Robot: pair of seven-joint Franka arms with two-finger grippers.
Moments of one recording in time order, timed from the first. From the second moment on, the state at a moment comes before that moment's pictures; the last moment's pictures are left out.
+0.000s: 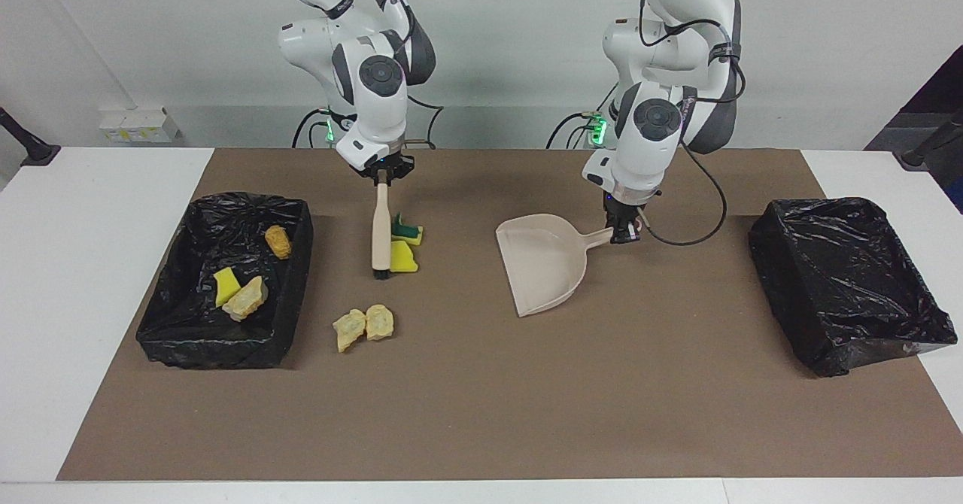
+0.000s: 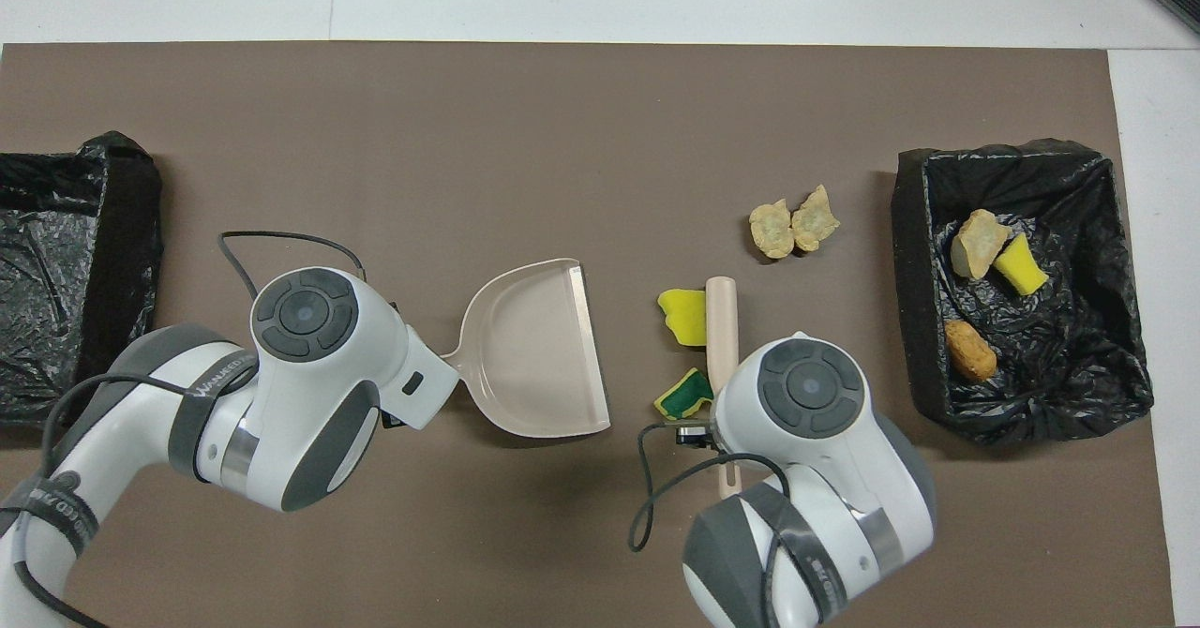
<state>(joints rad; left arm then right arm) -0.38 0.03 -0.09 -2.20 0.05 2.13 0.97 0.35 -0.02 0.18 -2.21 0.08 2.03 0.55</state>
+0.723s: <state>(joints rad) -0.45 0.01 -0.08 -2.22 0.06 2.13 0.85 0.48 0.06 0.18 -2.09 0.26 2.10 0.58</state>
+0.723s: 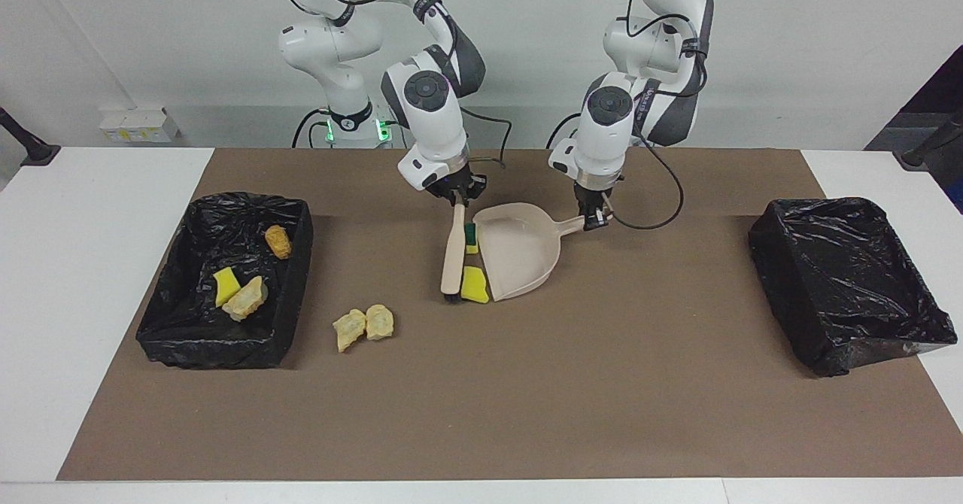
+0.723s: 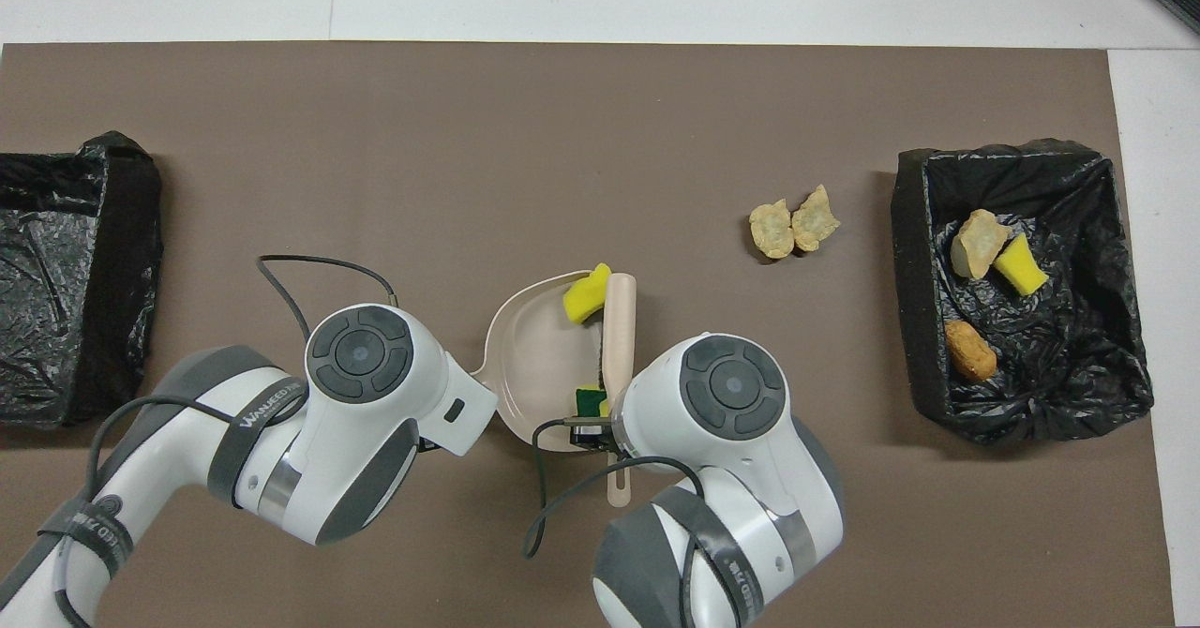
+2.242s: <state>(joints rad) -0.28 0.14 -0.08 -2.03 0.06 2.17 0.90 0.08 0.21 0.16 -1.83 -0.20 2.01 0.18</state>
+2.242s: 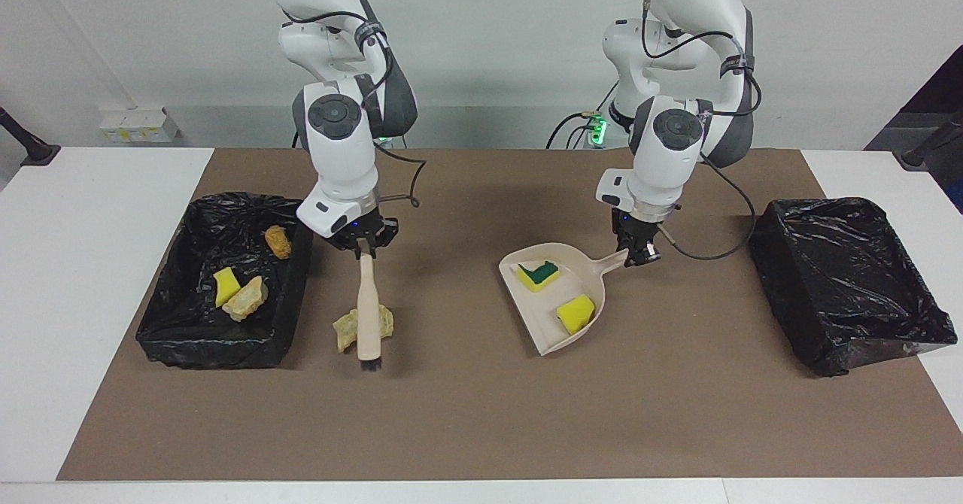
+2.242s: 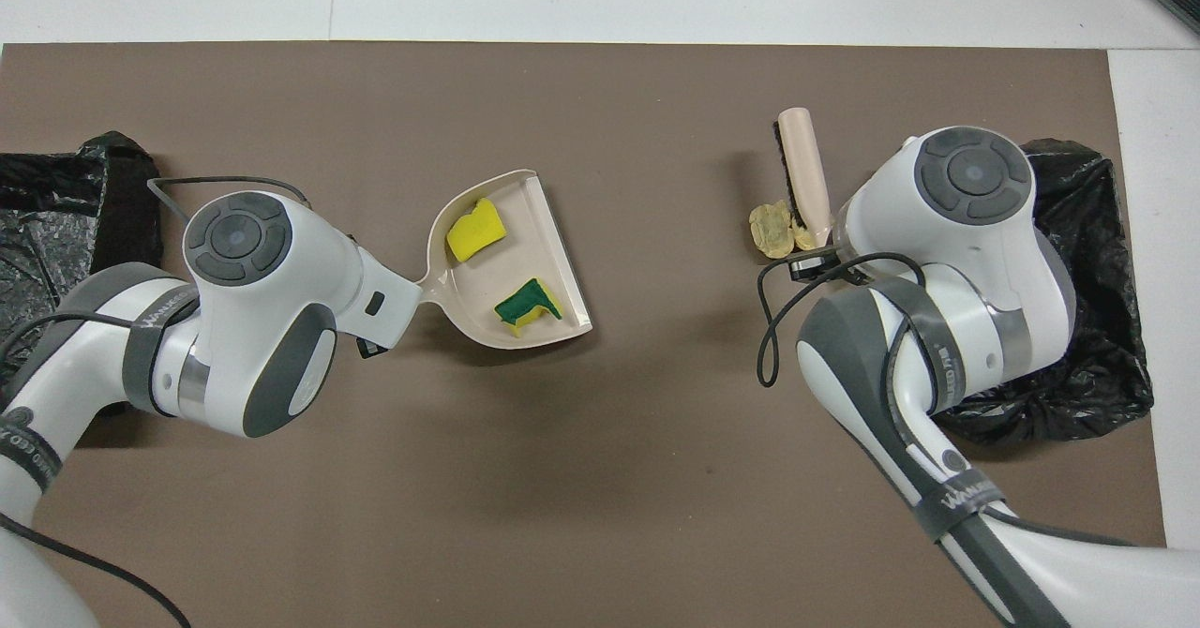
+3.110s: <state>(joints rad) -0.36 0.16 -0.08 -2.03 0.13 2.10 0.76 0.10 0.31 0.18 -1.84 -0.14 2.02 0.21</state>
